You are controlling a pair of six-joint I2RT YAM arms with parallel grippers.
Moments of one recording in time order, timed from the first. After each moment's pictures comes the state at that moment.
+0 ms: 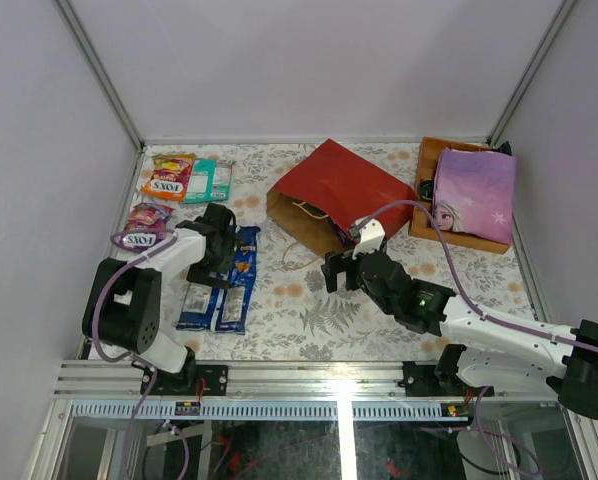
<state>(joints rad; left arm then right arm) -0.26 1.53 0.86 -0.66 -0.14 -1.65 1.04 1.03 0.66 -0.06 0.48 0.36</state>
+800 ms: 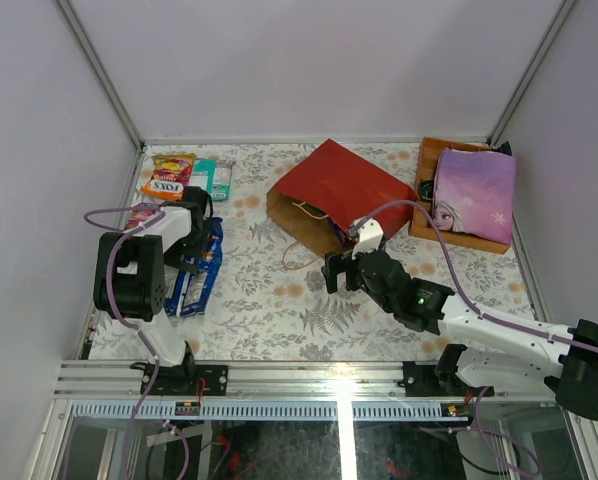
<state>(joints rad) -0.03 1.73 1.03 -0.70 -0.35 -1.43 1.00 1.03 0.65 -0.07 0.44 0.36</state>
